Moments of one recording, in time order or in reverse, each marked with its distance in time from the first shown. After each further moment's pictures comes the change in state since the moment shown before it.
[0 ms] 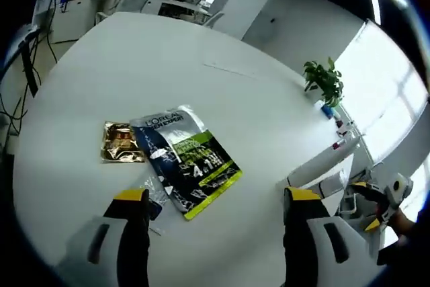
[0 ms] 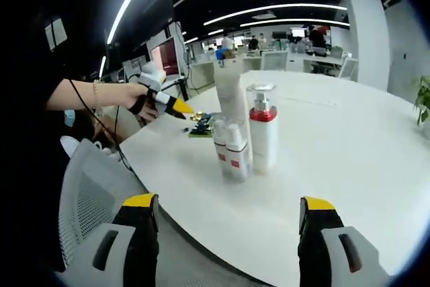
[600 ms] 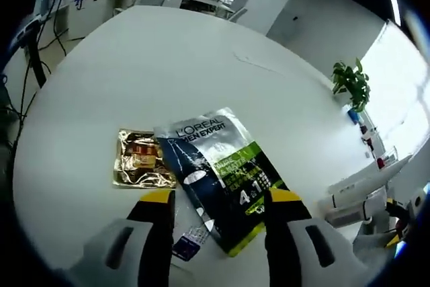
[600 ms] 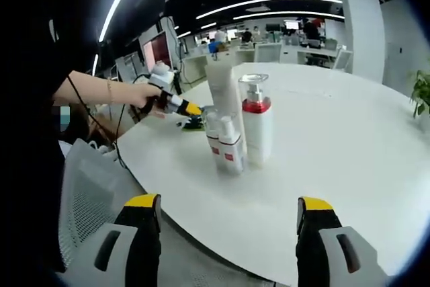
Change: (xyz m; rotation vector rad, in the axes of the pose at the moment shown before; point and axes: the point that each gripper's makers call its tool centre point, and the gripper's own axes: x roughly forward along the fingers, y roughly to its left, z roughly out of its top) left arm 0.037 0.043 0.011 -0.011 -0.010 0.148; right arm -0.001 -0.004 -0.003 0.033 0.032 -0.040
